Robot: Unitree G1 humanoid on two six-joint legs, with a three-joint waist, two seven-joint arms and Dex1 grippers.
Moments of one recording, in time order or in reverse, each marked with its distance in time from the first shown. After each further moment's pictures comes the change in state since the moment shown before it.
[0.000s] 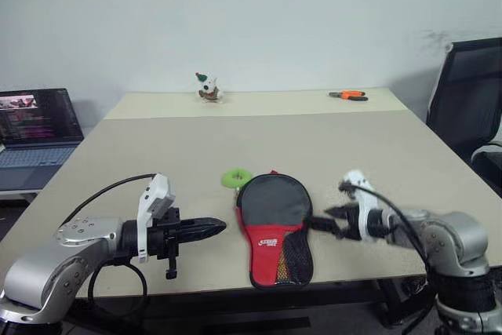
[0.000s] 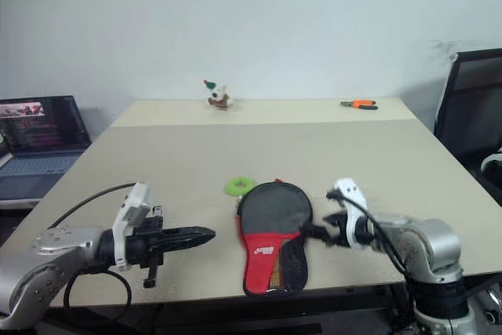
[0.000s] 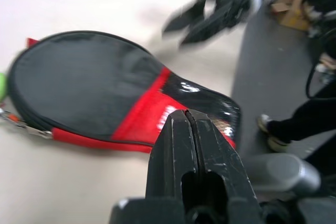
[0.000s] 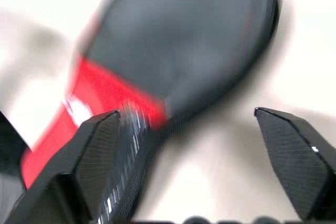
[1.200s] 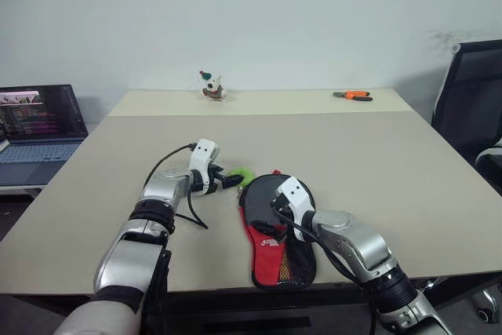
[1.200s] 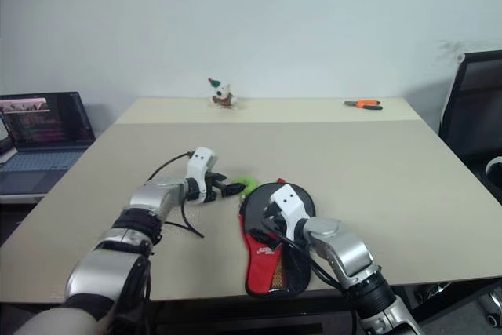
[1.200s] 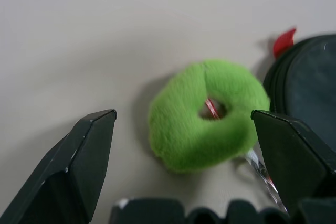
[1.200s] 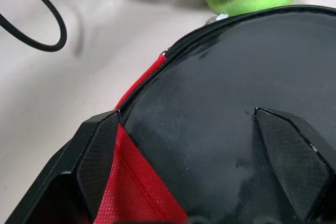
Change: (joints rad) left arm -0.912 -0.423 -0.303 1.509 0.645 -0.430 0.203; right arm 0.027 0.254 0.427 0.295 -0.365 -0.507 -0.066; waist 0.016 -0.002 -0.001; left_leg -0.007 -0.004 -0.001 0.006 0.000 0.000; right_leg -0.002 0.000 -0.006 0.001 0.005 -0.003
